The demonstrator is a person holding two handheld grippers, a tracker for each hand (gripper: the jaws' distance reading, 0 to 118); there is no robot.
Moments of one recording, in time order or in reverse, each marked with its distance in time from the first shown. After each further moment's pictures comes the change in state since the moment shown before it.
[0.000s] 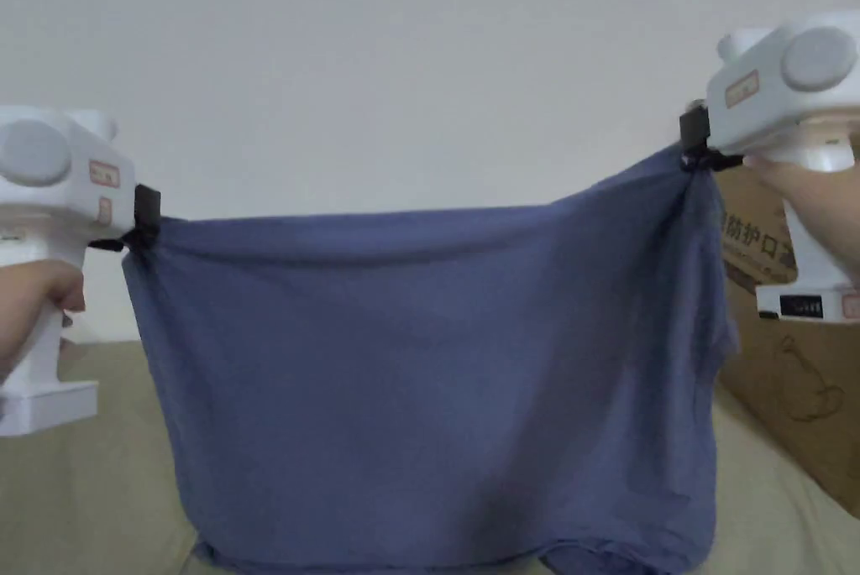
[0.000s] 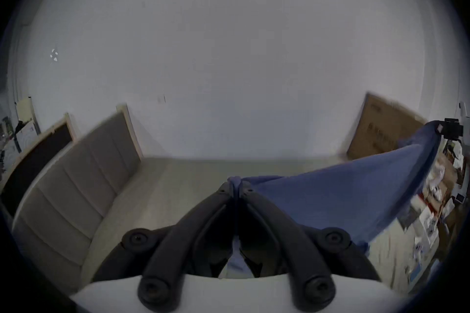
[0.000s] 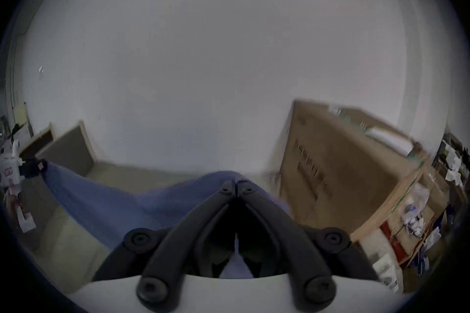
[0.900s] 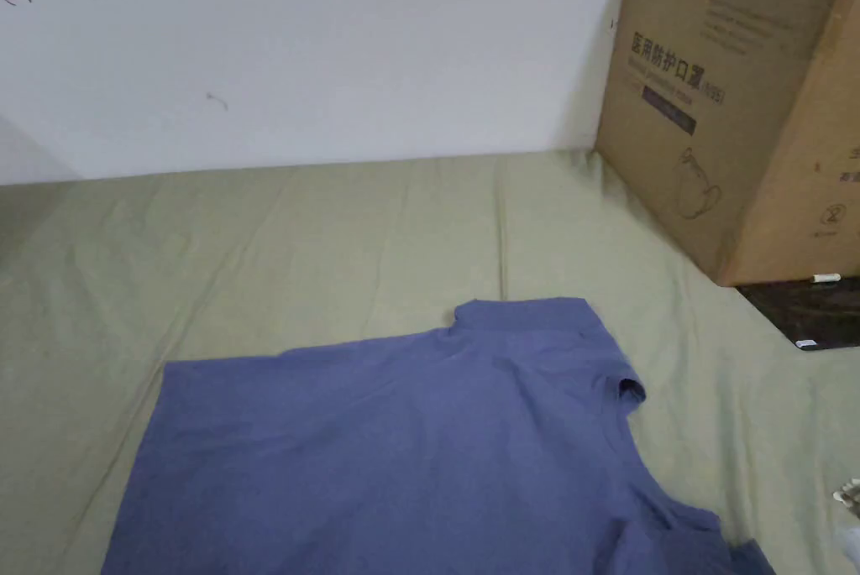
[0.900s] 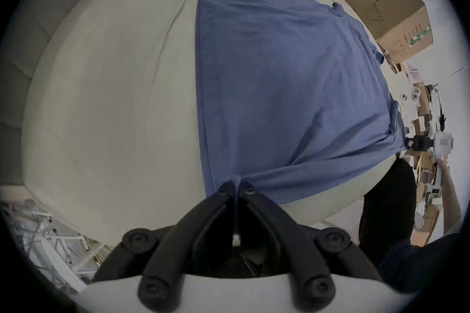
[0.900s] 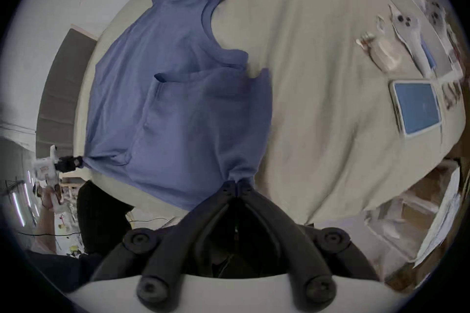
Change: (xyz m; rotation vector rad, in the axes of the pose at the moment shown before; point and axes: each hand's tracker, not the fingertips) left arm -0.048 -0.438 0.199 -0.789 -0.193 0.076; right arm 0.096 -0.494 0.232 -0.881 0.199 -0.318
